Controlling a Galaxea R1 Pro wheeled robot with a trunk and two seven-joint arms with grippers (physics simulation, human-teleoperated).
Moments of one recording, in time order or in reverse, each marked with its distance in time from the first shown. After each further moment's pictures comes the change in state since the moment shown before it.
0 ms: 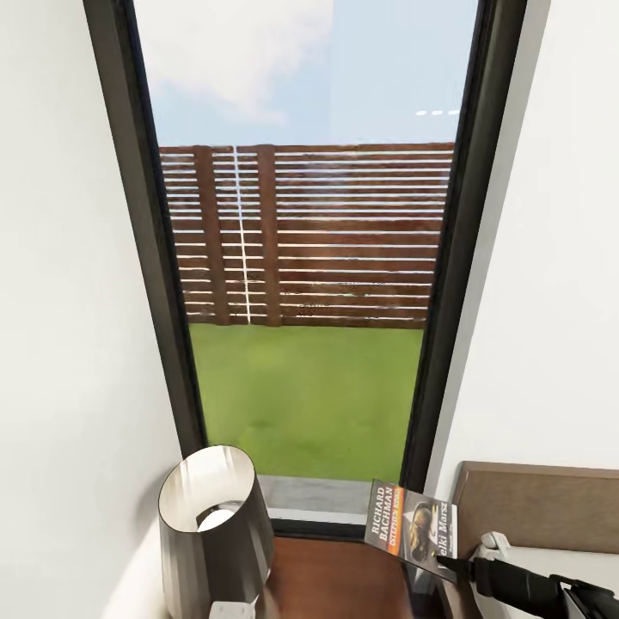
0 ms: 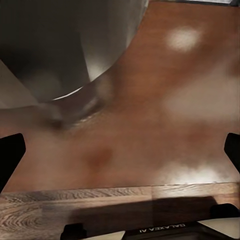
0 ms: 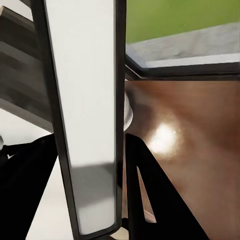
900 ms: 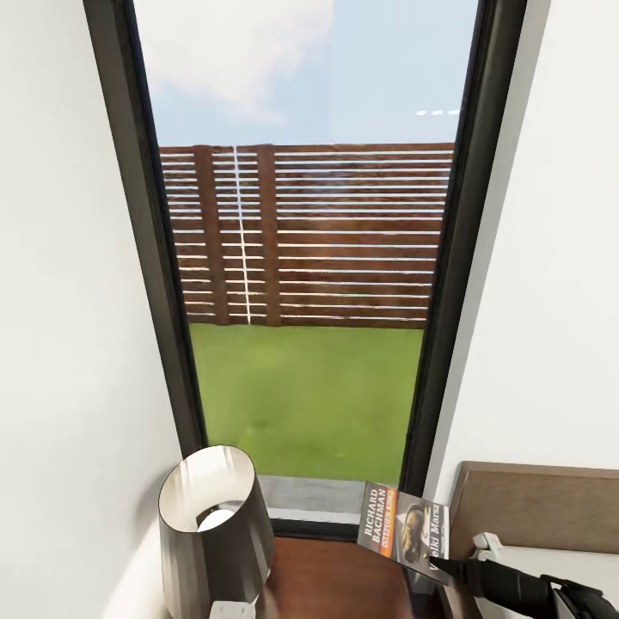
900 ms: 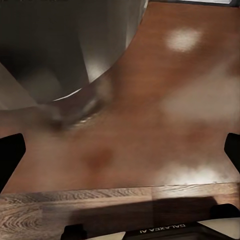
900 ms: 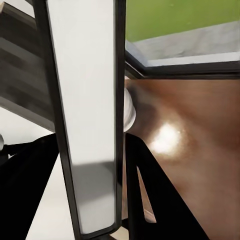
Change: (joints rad) left arm 0.000 0.000 -0.003 -0.001 -0.001 -0.001 -0.001; right arm 0.000 0.025 0.005 0.001 0.001 -0.007 -0.018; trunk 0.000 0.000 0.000
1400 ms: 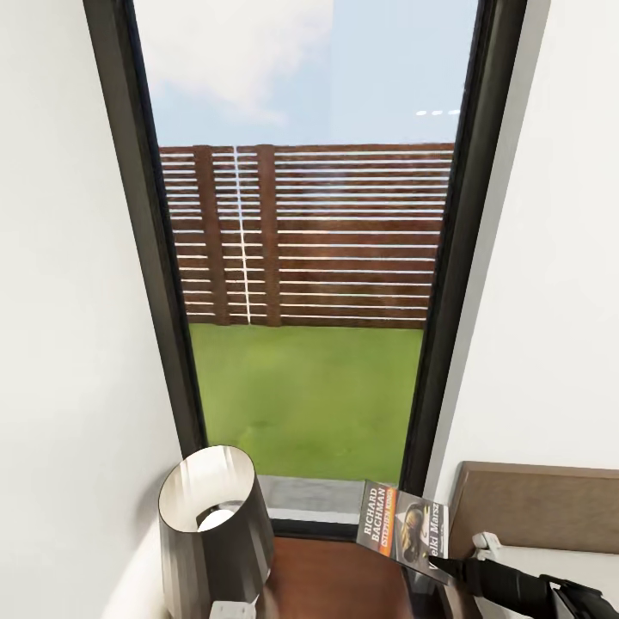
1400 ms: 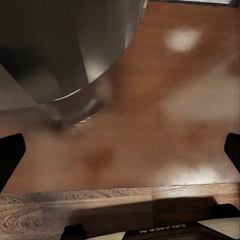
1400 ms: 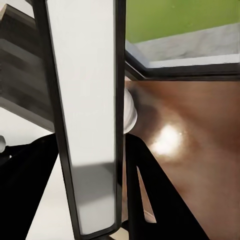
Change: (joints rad) left arm 0.000 -0.001 -0.001 0.000 0.000 0.000 0.000; right arm 0.000 0.002 -0.003 0.000 -0.003 -0.003 0.003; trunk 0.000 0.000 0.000
